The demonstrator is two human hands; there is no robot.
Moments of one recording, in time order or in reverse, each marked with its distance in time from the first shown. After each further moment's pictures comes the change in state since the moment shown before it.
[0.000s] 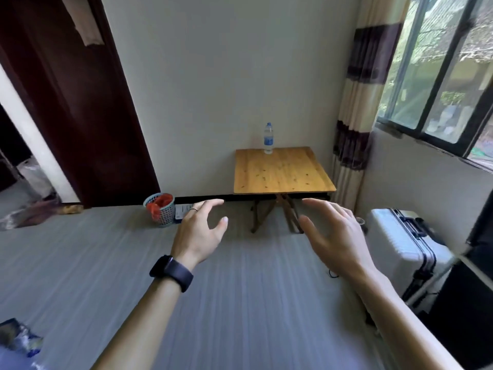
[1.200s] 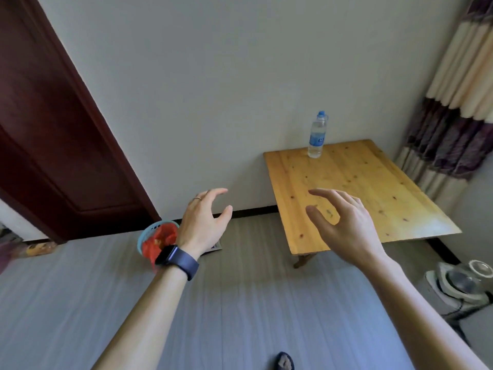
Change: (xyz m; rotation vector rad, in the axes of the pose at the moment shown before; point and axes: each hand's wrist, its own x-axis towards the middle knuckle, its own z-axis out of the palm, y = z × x) left_hand 0.689 -0.419 0.099 0.043 -0.185 -0.051; right_hand 0.598 0.046 0.524 -0.037 -0.086 0.168
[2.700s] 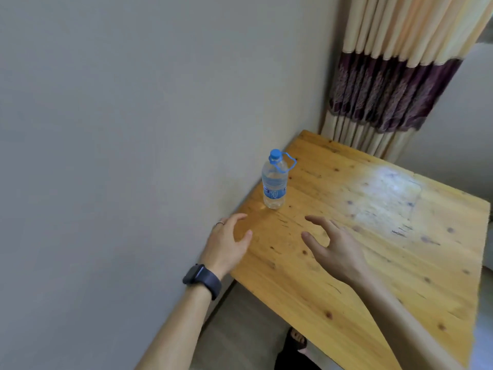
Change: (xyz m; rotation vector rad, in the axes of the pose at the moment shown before) left_hand 0.768 -0.052 0.384 -0.064 -0.846 0.441; right_hand 0.577 0.260 0.274 -0.033 0.197 0.870
